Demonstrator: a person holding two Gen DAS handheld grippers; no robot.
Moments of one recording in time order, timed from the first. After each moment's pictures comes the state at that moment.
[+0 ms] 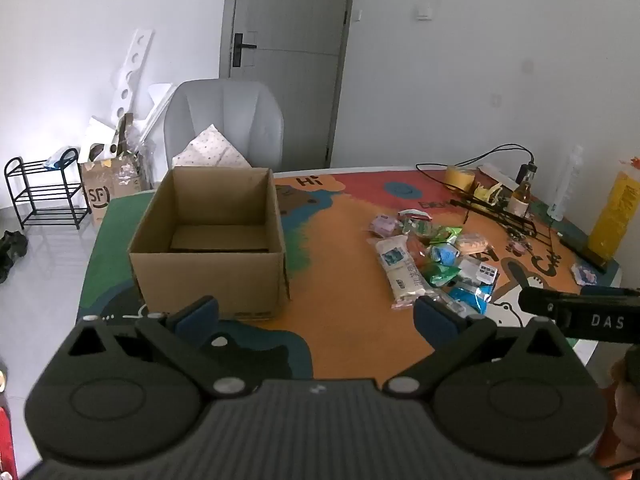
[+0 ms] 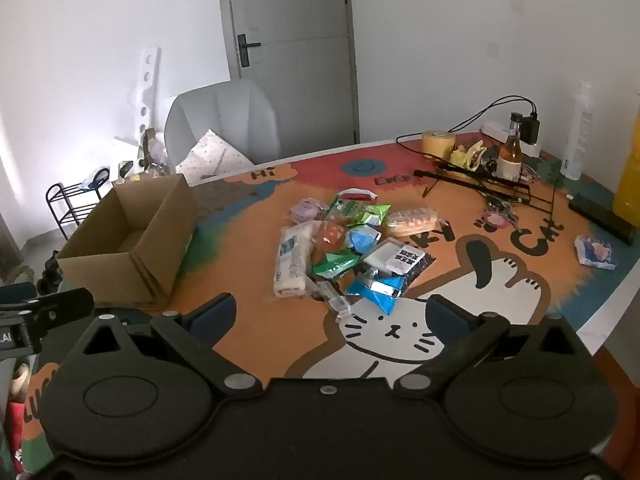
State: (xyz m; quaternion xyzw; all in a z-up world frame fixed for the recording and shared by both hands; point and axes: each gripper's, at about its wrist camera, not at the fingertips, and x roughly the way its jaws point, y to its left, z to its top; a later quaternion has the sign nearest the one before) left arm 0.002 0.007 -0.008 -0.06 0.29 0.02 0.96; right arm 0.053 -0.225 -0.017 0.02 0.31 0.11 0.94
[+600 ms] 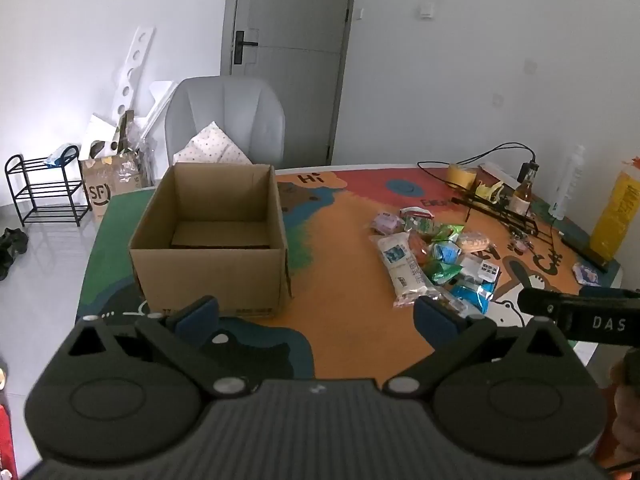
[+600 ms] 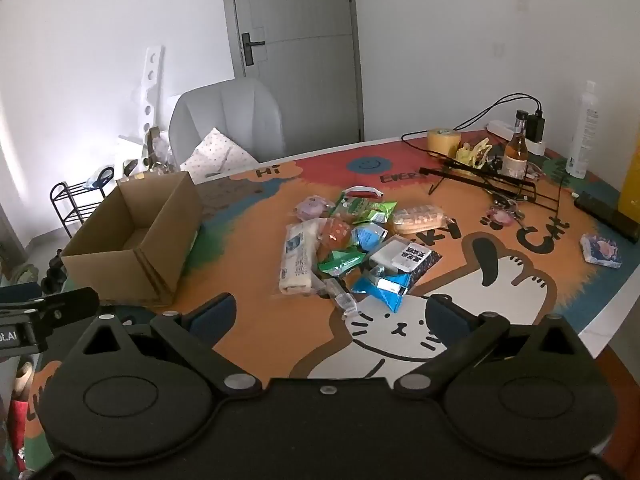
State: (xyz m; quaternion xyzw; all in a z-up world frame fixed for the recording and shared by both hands) left arm 0.001 0.009 -0.011 -0.06 0.29 0.02 0.95; right arm 0.053 -0.223 -0.021 0.02 0.31 0.11 0.94
